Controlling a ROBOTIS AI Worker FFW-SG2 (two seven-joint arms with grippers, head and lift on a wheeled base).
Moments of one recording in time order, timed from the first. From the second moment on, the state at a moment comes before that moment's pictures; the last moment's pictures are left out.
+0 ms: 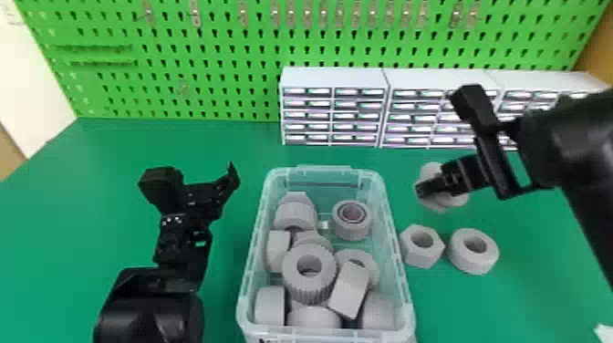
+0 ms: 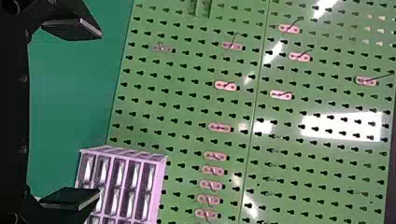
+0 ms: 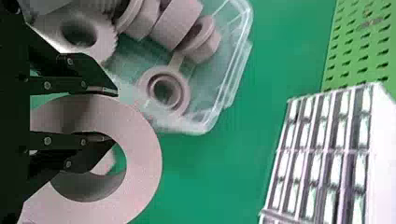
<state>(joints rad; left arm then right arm) -0.11 0.05 -0.07 -1.39 0.20 -0.16 0.09 -0.59 -0.33 0.25 -1.73 -0.04 1.57 0.63</state>
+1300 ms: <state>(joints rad) -0.11 0.02 -0.05 -1.39 0.18 -0.16 0.10 -0.26 -0.35 0.10 -1.81 0.13 1.57 0.63</state>
